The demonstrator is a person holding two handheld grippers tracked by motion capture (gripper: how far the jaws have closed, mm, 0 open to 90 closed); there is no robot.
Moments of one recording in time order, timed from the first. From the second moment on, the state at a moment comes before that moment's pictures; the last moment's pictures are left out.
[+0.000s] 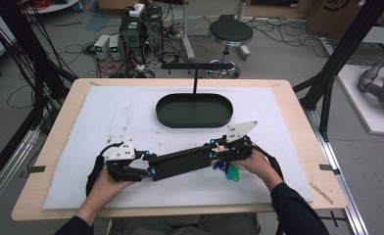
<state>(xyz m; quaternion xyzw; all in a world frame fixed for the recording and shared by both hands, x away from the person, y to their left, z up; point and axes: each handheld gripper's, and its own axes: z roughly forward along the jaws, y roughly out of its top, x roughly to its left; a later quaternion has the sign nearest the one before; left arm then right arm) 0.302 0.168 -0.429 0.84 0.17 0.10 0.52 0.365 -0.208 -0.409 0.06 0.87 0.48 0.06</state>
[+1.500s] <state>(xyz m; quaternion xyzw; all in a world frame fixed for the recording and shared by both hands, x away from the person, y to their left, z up) 0.335 0.145 -0.371 0.80 0.15 0.18 0.56 0.365 -0.334 -0.372 0.32 0.70 0.58 0.26</state>
